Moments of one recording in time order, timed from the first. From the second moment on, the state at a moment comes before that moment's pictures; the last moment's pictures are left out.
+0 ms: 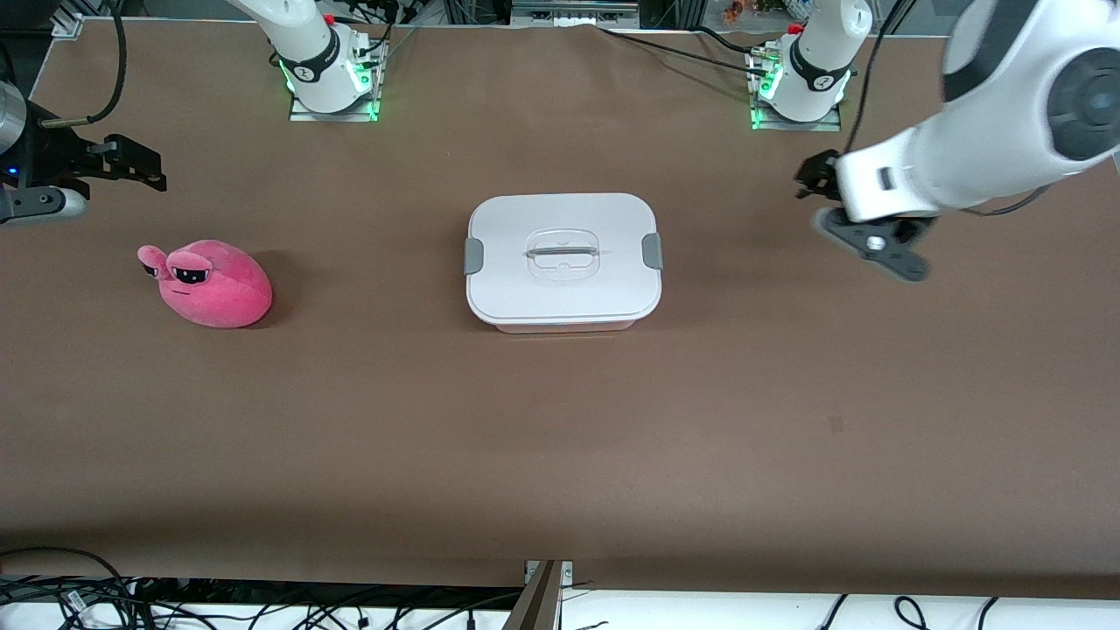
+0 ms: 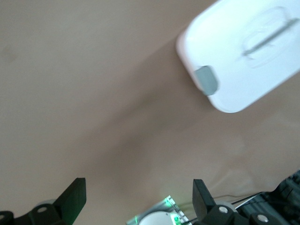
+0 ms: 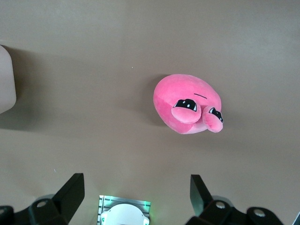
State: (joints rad) left arm -0.05 0.20 -0.28 -1.48 -0.11 1.42 0.31; right arm 0.25 0.00 -0.24 -1.62 -0.03 1.45 -0.15
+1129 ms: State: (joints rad) left arm -0.48 0.57 -0.28 -1.48 -0.08 2.00 0.79; right arm 0.25 0.01 -0.24 -1.61 -0.03 1.53 -0.15
